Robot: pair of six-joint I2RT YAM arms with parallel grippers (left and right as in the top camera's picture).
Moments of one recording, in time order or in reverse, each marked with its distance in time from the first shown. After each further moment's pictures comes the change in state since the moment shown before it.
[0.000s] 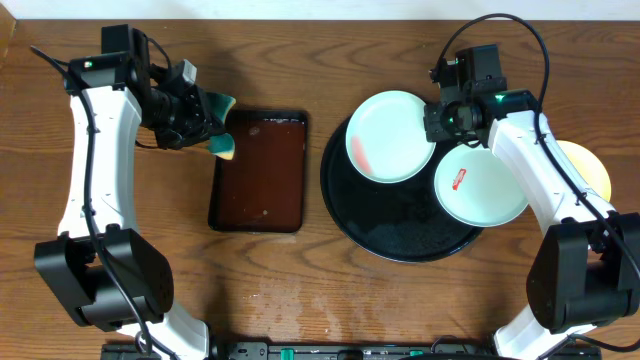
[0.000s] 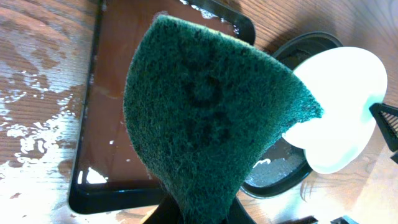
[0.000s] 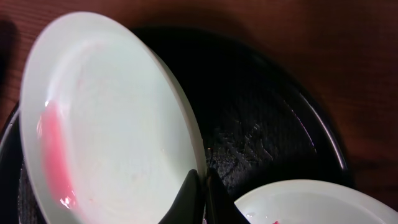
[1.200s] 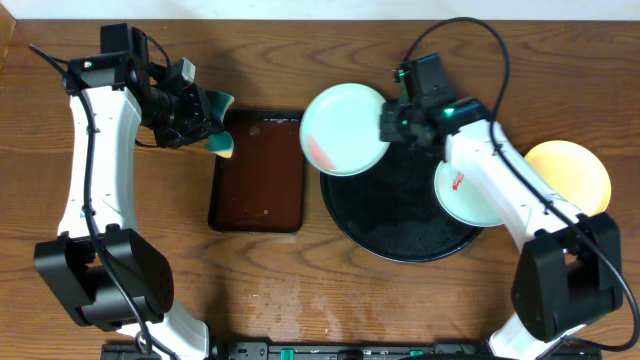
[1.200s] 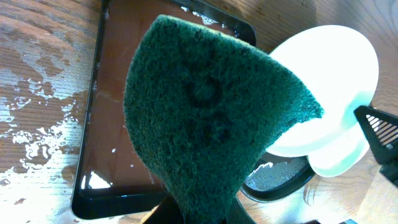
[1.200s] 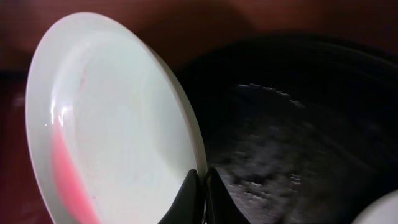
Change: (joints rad) left arm 0.000 0.000 0.000 0.017 -0.006 0.003; right arm 0.220 0.000 0.000 0.097 0.054 0.373
